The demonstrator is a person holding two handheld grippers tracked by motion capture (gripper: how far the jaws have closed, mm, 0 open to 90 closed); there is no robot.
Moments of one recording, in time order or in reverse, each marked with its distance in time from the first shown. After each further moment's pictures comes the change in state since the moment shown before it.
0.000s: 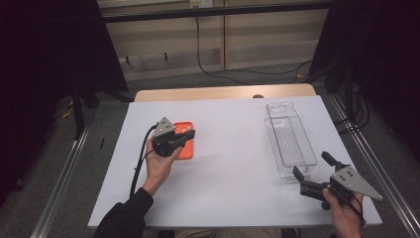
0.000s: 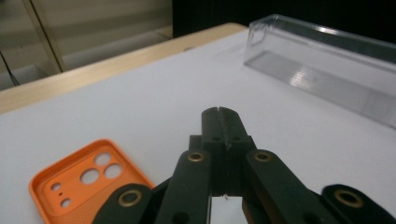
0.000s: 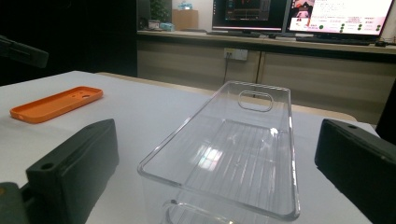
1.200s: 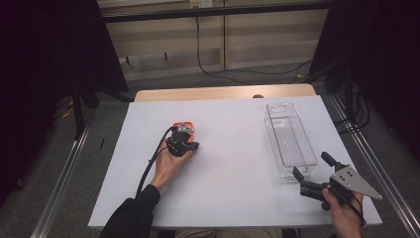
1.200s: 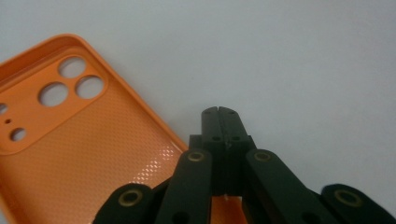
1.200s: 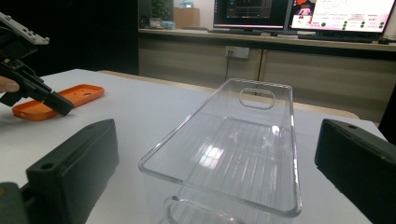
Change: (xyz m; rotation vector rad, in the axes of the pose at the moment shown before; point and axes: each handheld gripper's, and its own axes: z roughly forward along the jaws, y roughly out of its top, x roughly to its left) left arm 0.008 -0.025 0.056 0.376 0.037 -0.022; right arm 0.000 -0.001 0.000 0.005 0.007 0.006
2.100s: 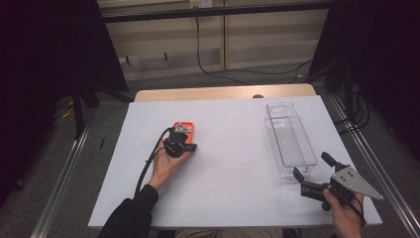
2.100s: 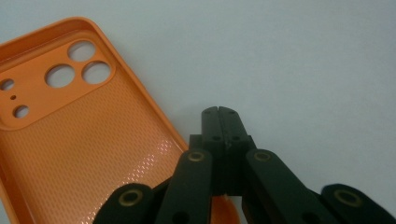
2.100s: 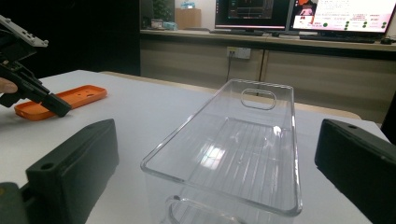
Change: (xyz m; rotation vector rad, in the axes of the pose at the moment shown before) left arm 0.005 -0.006 -0.005 0.015 -0.011 -0.015; right arm 0.000 0.000 -0.001 -0.001 0.007 0.003
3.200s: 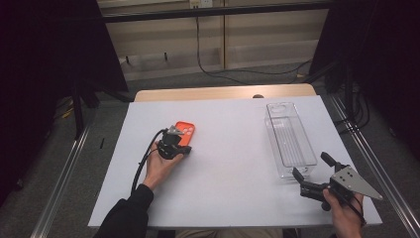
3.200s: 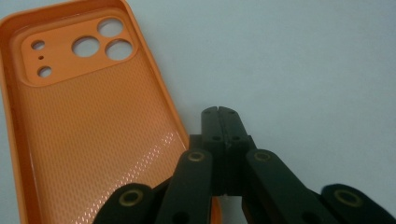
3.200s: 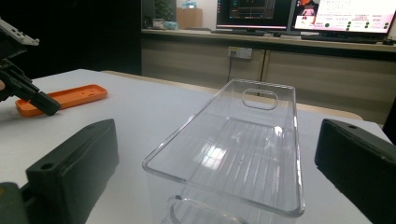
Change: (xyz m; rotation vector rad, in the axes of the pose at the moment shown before) left arm 0.010 -0.013 -0.014 0.016 -0.021 -0.014; right arm 0.000 0.000 0.000 0.002 0.006 -0.008
